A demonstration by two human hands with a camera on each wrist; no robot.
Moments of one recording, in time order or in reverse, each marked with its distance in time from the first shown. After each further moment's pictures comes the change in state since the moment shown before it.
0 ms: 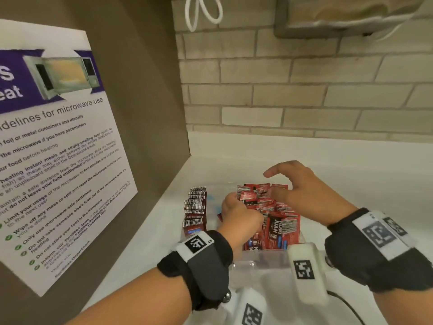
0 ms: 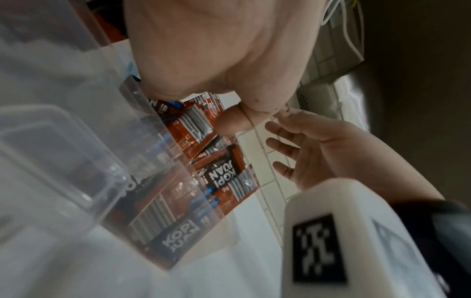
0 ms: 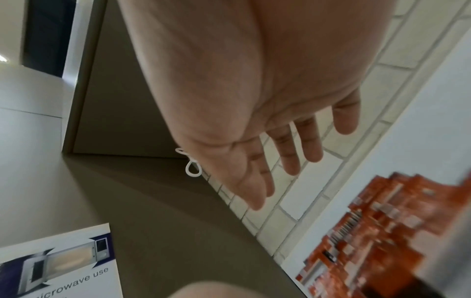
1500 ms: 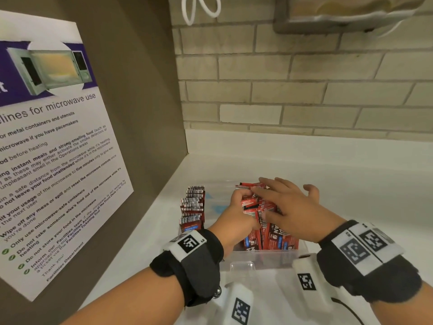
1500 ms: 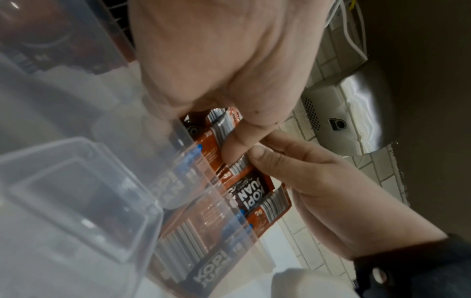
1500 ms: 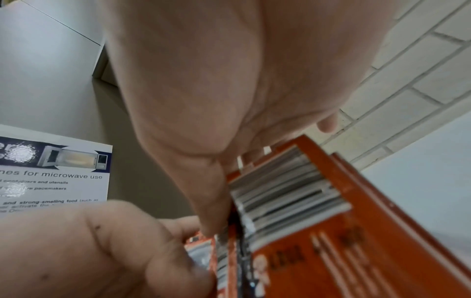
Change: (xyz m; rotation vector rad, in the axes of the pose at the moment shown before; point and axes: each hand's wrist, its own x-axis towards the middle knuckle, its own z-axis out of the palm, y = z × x) left_hand 0.002 -0.004 -0.013 -0.041 -0.327 0.050; right_hand 0.000 0.019 0.025 -0.463 -0.173 -0.078
